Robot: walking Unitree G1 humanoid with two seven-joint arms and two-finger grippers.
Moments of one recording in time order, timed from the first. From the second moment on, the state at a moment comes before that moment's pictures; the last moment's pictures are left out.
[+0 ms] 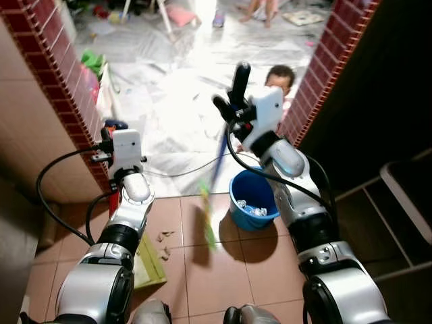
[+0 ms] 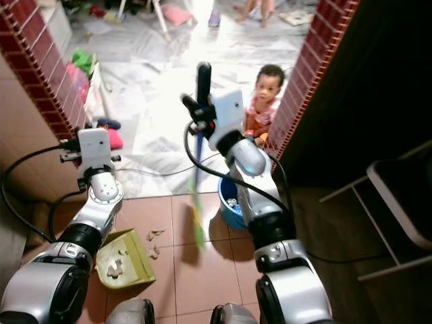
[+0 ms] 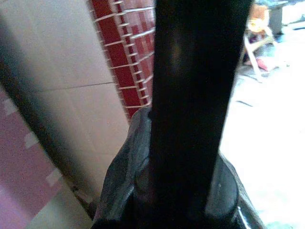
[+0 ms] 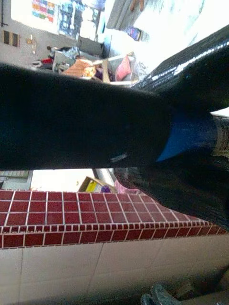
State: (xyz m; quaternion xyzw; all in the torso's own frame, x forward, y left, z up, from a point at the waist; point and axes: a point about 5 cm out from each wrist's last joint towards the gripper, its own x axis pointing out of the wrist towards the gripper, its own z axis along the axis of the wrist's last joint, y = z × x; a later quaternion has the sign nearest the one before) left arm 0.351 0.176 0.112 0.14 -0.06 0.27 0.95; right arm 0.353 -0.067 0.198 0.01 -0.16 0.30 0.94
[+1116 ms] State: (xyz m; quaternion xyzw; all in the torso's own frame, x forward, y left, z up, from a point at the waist) left arm 0.300 0.164 0.125 0.08 -0.10 0.15 0.98; right arm 0.314 -0.125 0.137 0.01 -0.11 0.16 0.98
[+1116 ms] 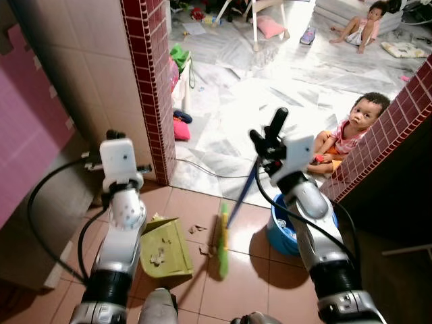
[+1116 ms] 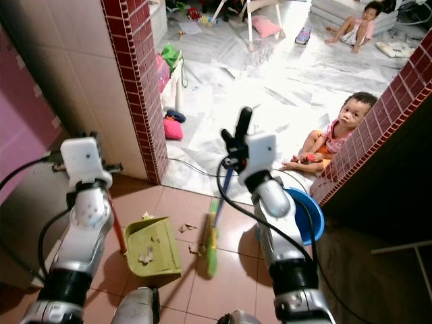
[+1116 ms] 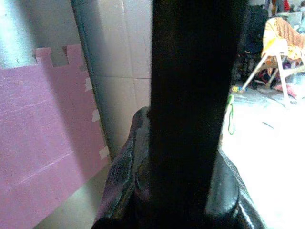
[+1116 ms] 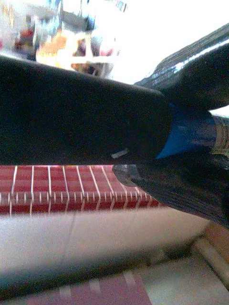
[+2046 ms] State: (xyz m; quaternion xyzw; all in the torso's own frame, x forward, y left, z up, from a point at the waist) left arm 0.275 0.156 0.114 0.06 -0.04 0.10 0.99; right arm 0.319 -0.116 0.135 0.04 -0.10 0.15 0.98
